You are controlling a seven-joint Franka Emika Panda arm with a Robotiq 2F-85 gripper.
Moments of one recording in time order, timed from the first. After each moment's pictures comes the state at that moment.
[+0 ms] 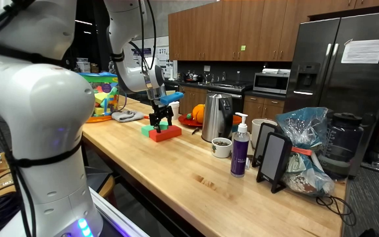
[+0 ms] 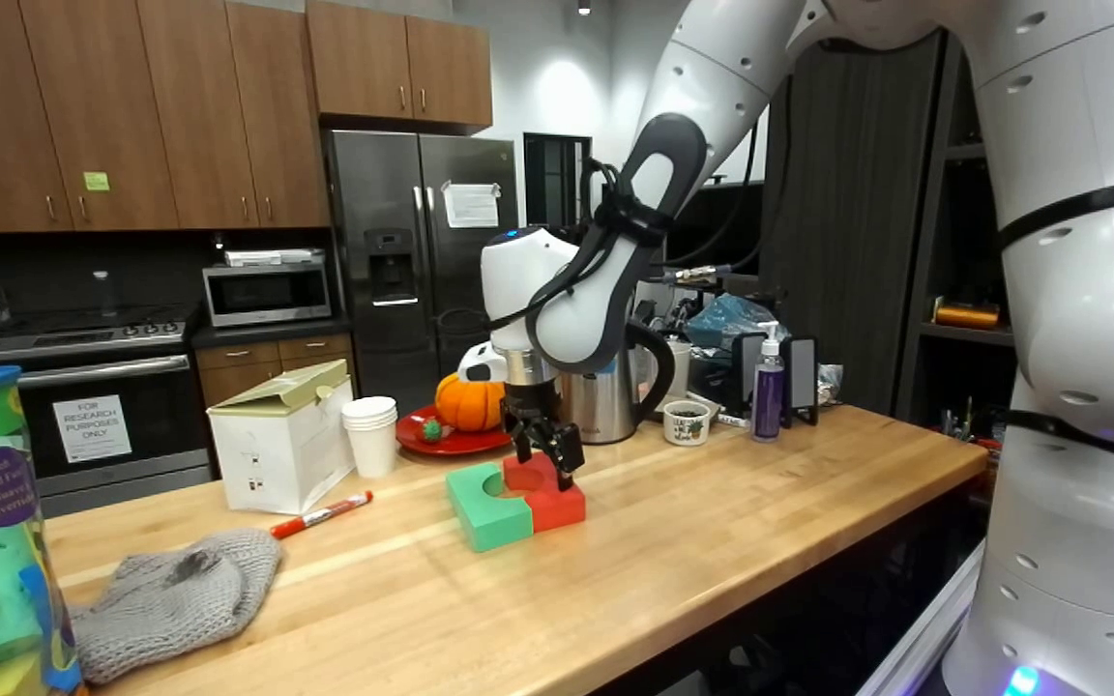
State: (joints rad) arm 0.14 0.27 0.19 -2.29 -0.42 2.58 -0.95
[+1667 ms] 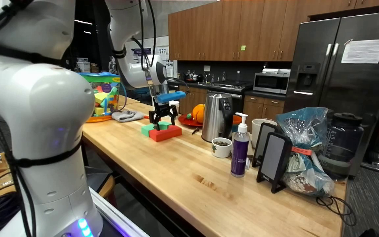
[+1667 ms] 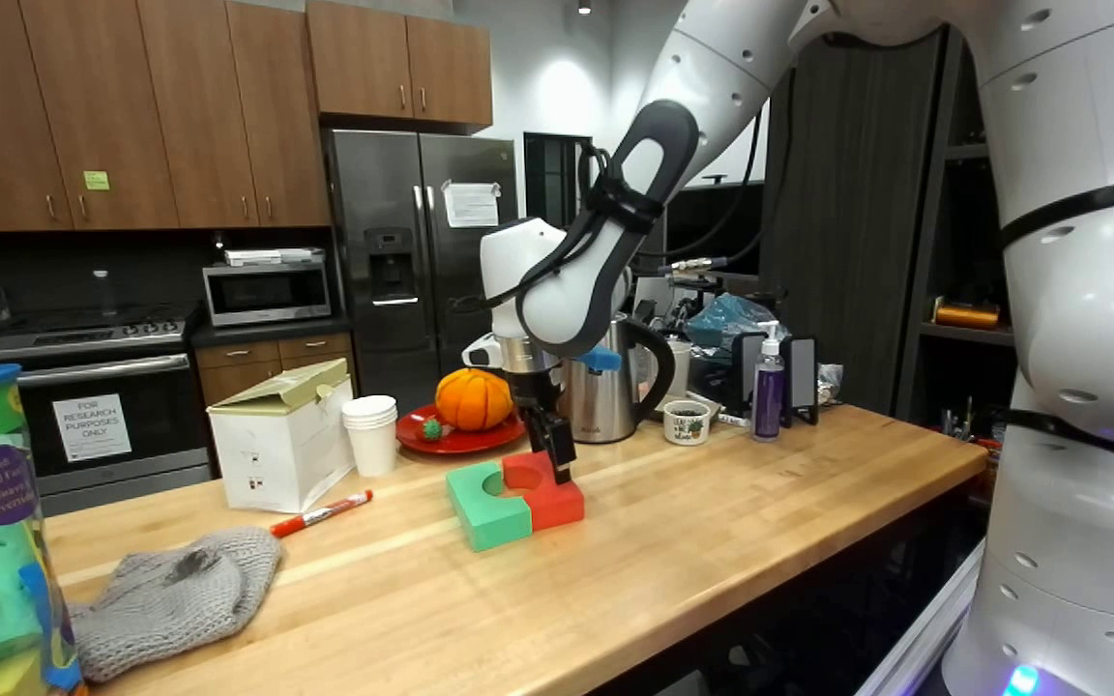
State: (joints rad) arm 0.13 0.26 0.18 -2.26 -0.34 2.50 -0.73
